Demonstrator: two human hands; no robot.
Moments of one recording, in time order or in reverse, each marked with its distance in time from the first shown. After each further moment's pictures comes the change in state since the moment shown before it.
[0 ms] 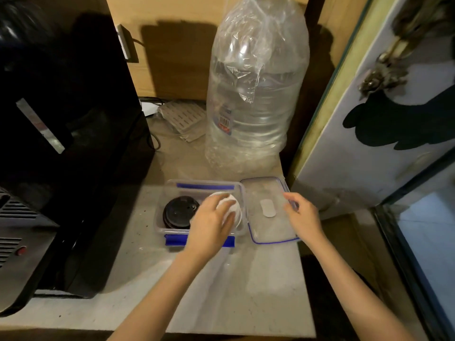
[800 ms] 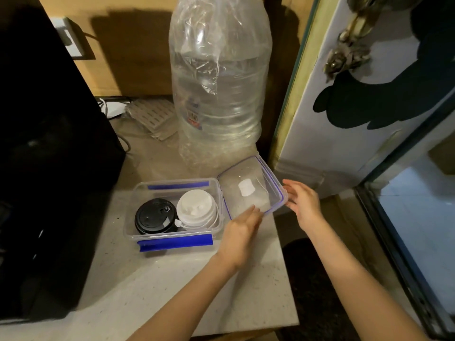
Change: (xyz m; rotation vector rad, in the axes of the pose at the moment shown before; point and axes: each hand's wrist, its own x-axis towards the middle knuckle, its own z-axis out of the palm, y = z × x) left_hand 0.001 0.062 0.084 -0.104 -0.086 0.216; right_hand 0.022 0.029 -0.031 0.767 0.190 0.426
